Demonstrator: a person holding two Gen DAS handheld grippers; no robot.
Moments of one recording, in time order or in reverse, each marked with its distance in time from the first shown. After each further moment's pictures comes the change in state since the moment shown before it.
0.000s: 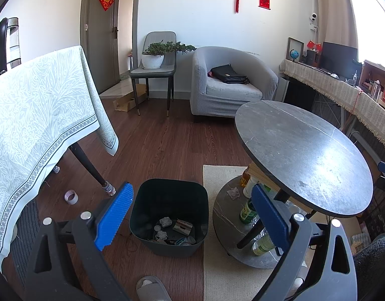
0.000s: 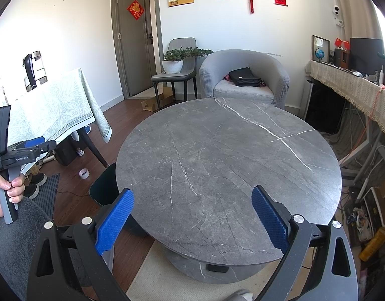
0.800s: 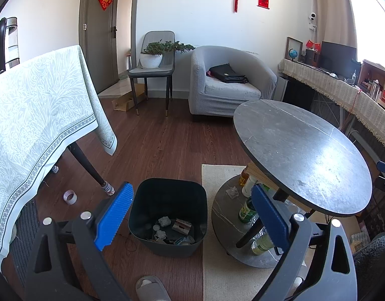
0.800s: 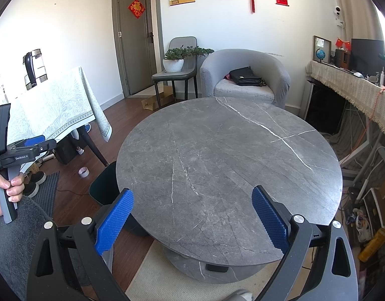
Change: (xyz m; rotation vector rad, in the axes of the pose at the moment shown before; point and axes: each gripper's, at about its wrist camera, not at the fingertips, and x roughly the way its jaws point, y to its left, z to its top) left arm -0.001 -0.002 0.000 0.001 0.001 -0.006; right arm 0.002 0.002 -0.001 -0.005 0.003 0.000
